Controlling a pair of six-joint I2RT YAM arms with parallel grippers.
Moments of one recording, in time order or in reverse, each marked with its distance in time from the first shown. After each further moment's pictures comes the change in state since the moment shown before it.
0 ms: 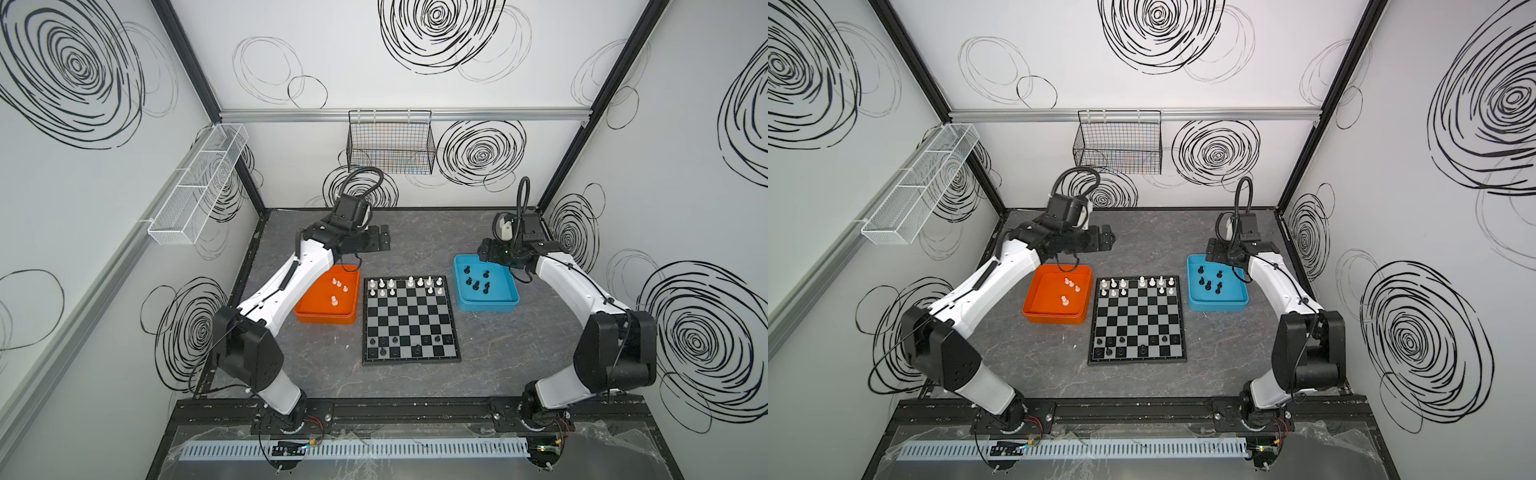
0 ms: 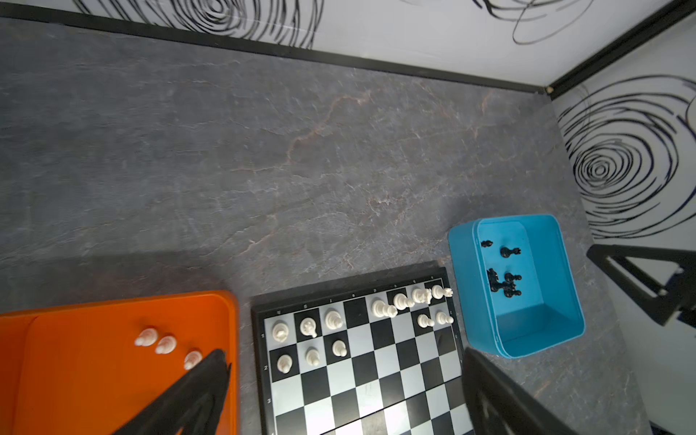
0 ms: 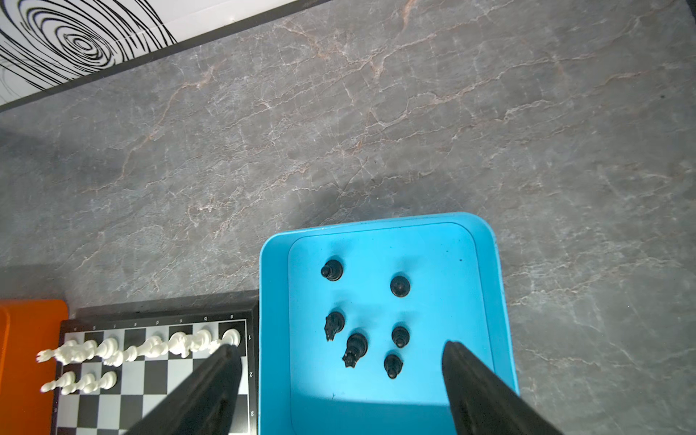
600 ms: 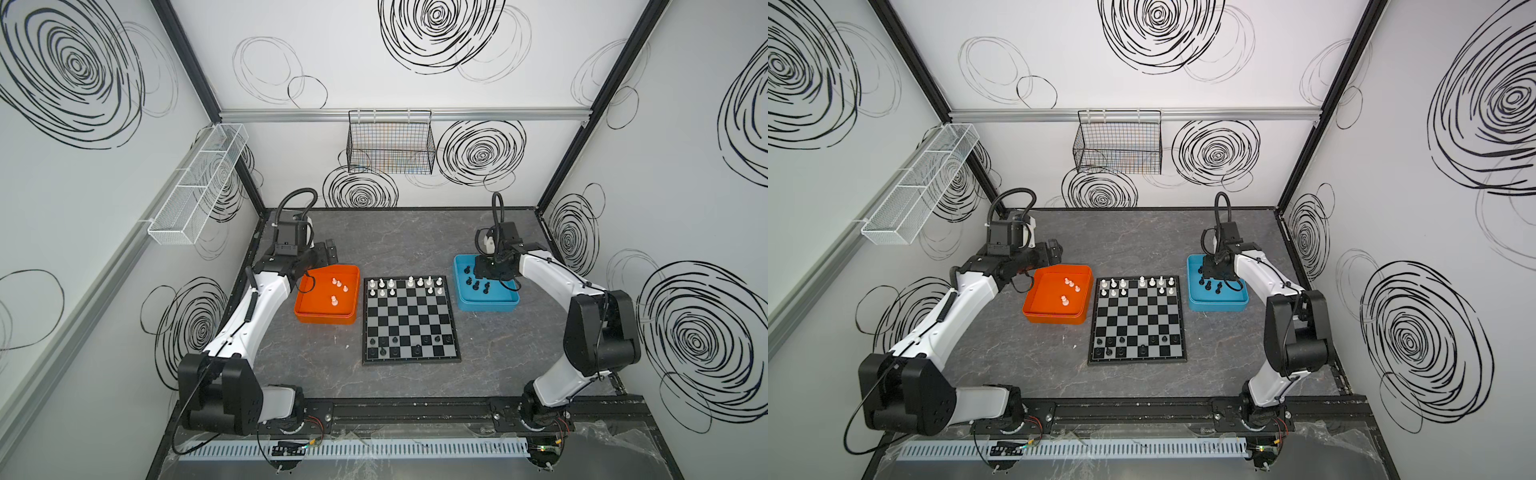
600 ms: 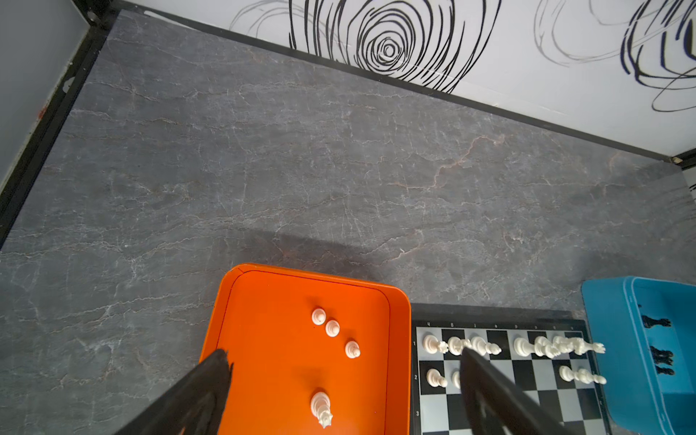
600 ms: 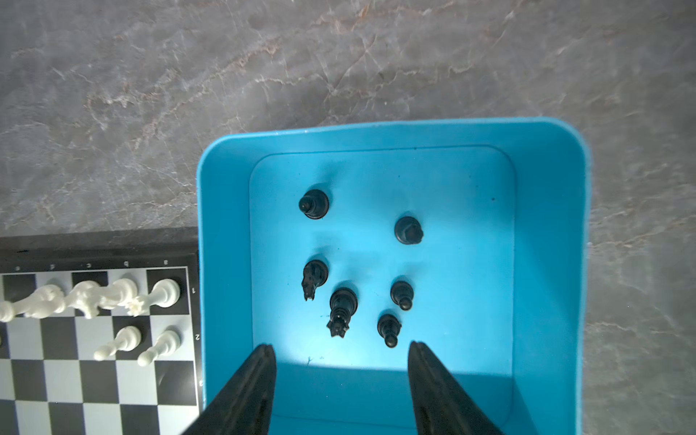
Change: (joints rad) left arm 0.316 -0.246 -0.447 0.262 0.013 0.171; right arm 0.073 0.111 -0.038 -0.082 0.076 -0.055
